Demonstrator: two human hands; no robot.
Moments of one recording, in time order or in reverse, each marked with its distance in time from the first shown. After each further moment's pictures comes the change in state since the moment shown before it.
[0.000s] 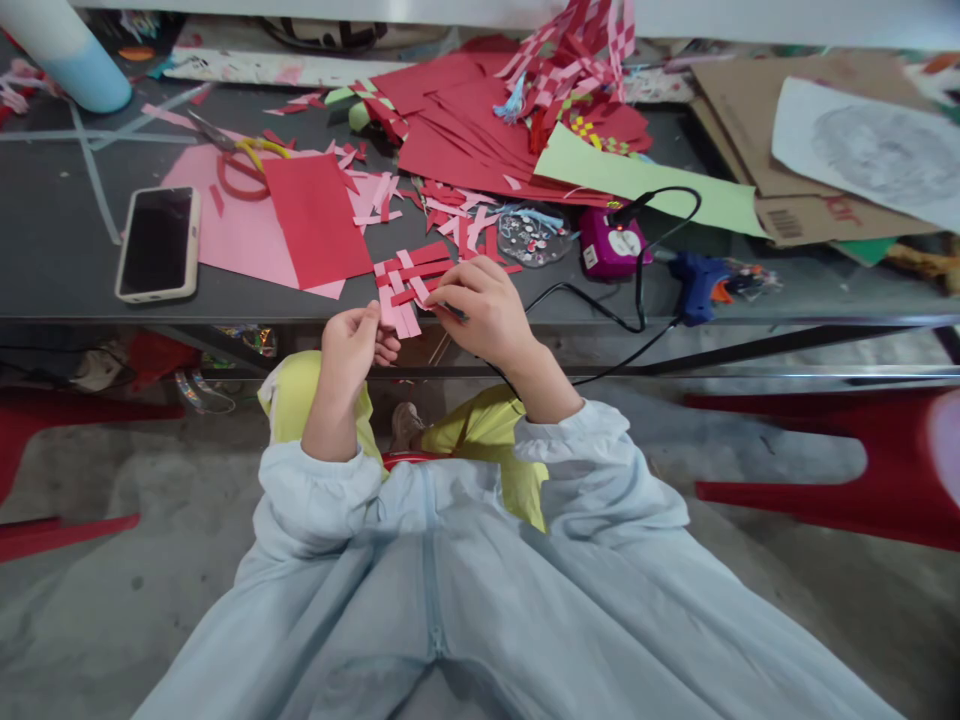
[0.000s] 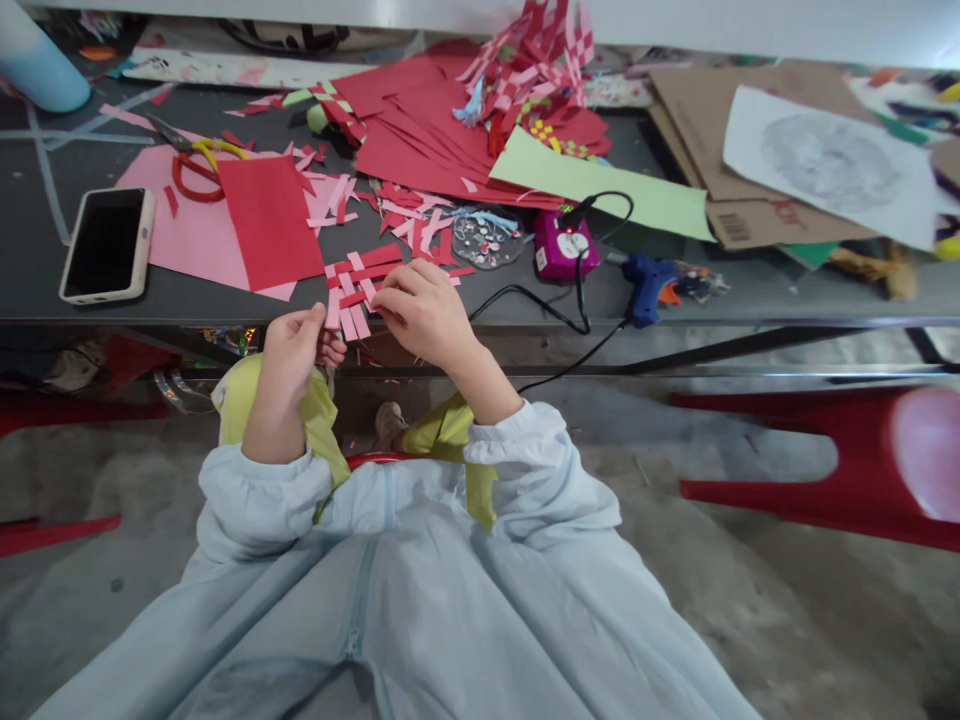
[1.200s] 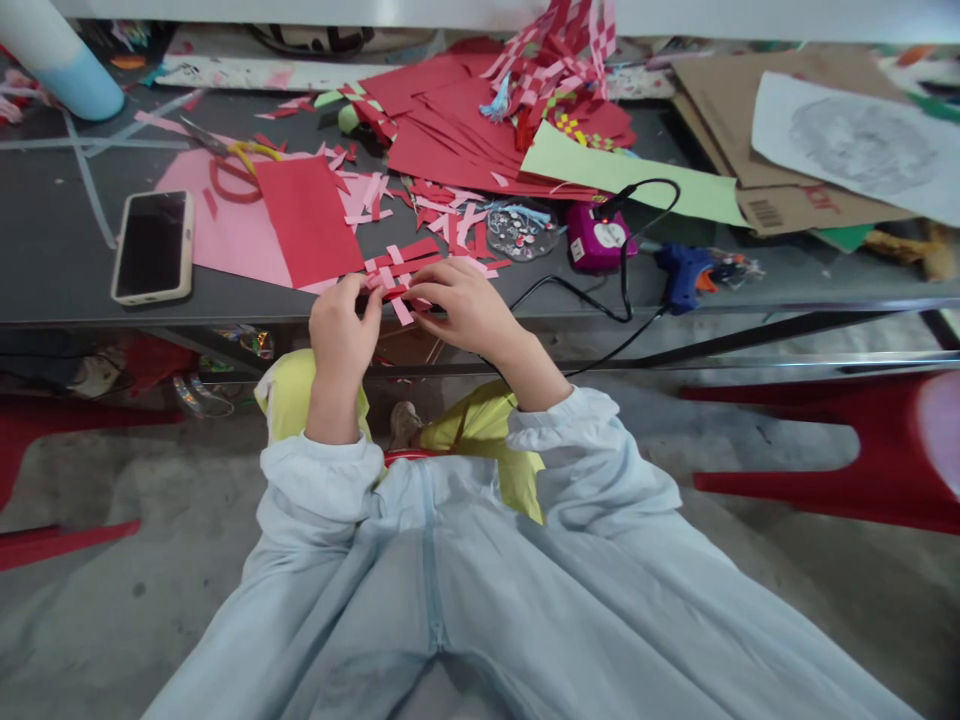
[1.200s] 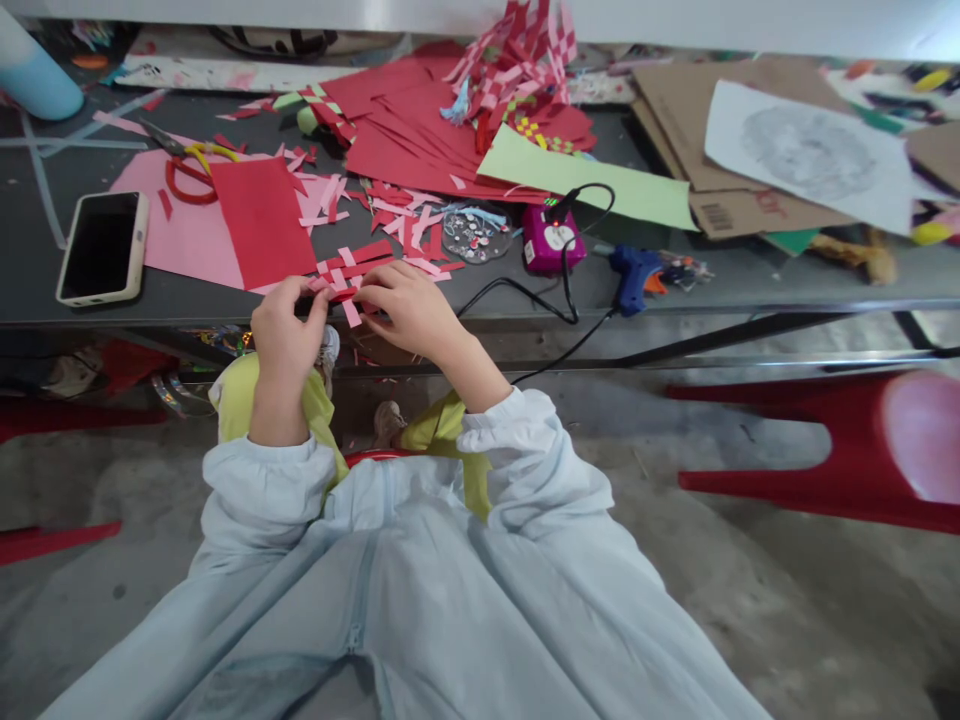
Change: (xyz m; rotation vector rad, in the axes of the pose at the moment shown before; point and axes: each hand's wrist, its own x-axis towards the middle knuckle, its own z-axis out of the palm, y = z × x) left_hand 0.014 0.003 -0.004 0.744 0.310 0.704; right_hand 0.005 -0.001 0.001 0.040 -0.213 0.003
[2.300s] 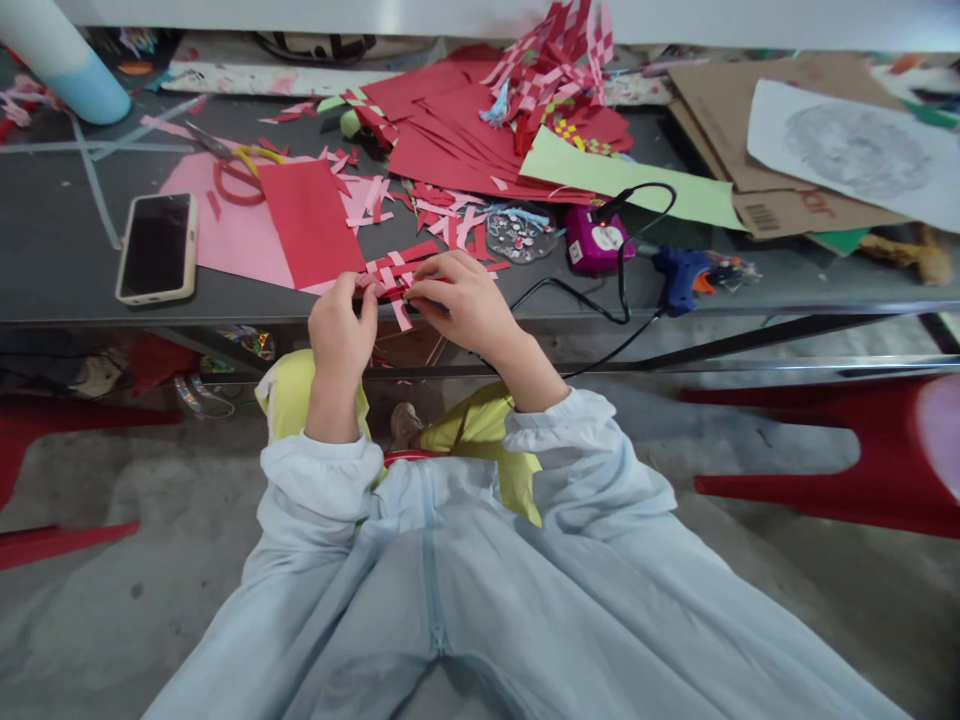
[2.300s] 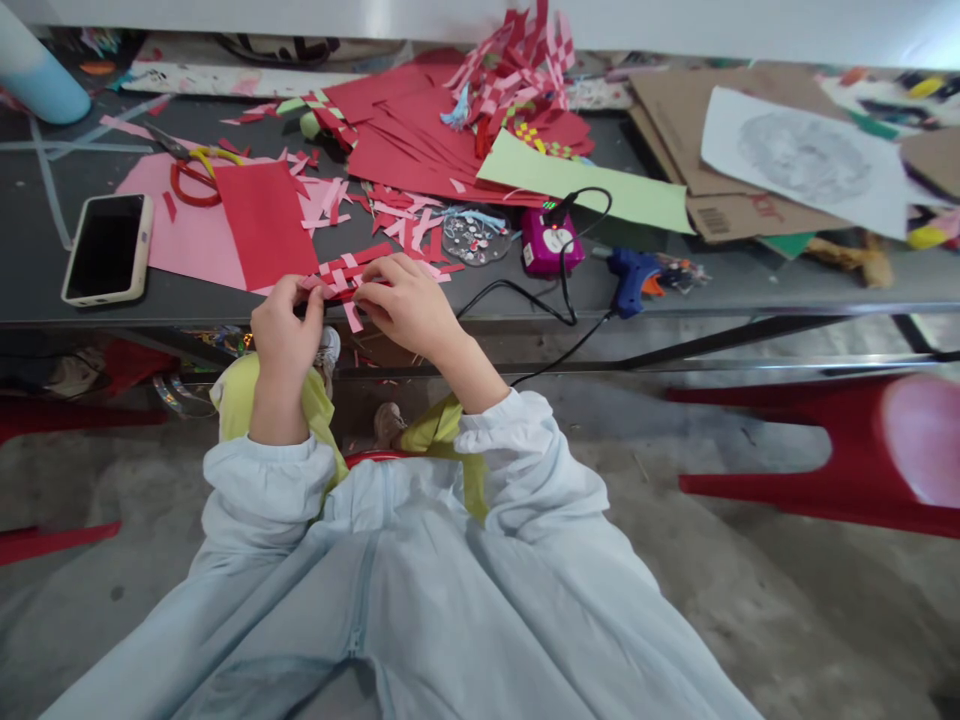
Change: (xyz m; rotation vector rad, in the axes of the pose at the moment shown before) left_hand 0.000 0.001 -0.001 -0.040 -0.003 -0.079; right_hand 0.003 -0.003 -0.002 -0.037 0.104 -0.003
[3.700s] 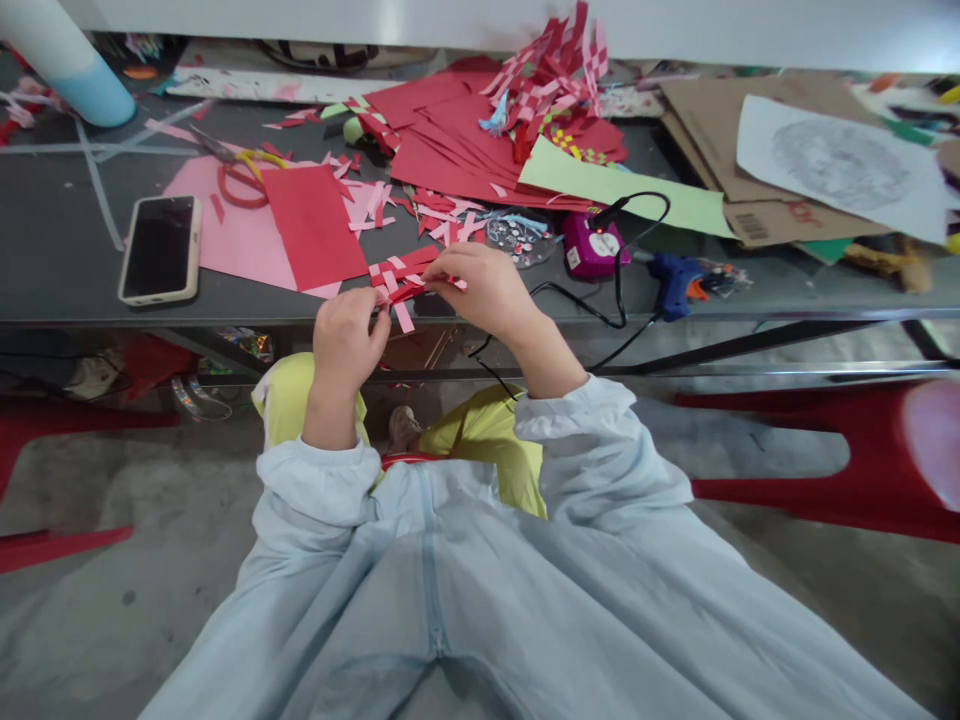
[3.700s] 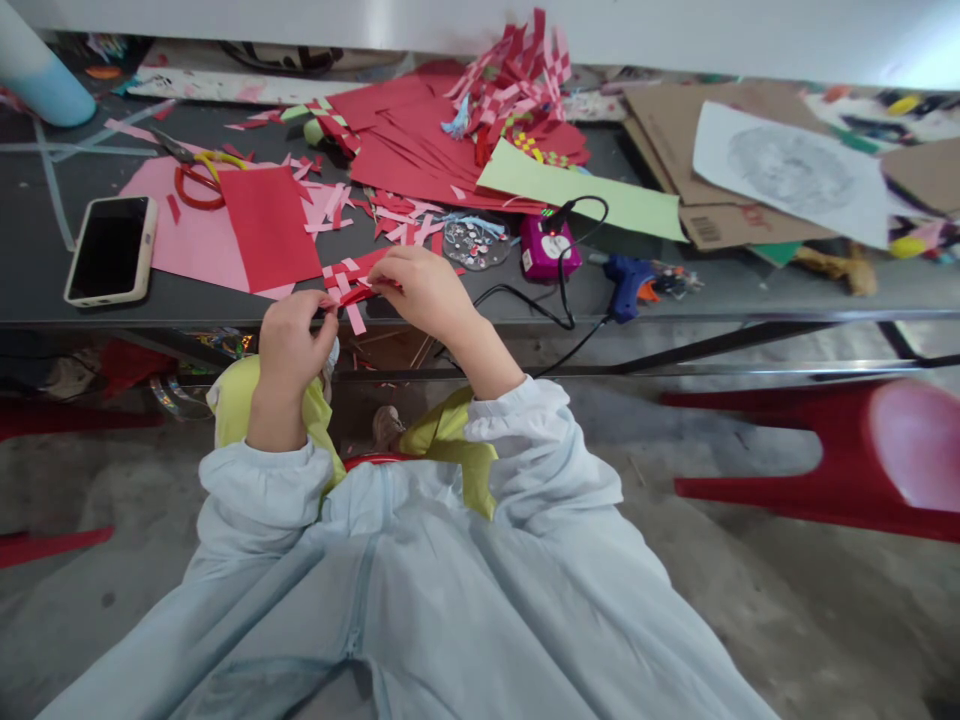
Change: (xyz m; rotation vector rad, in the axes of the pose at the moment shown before) left_hand -0.007 -0.009 -0.003 0.131 -0.105 0.287; right_hand 0.016 0.011 -0.017 0.095 -0.021 0.155
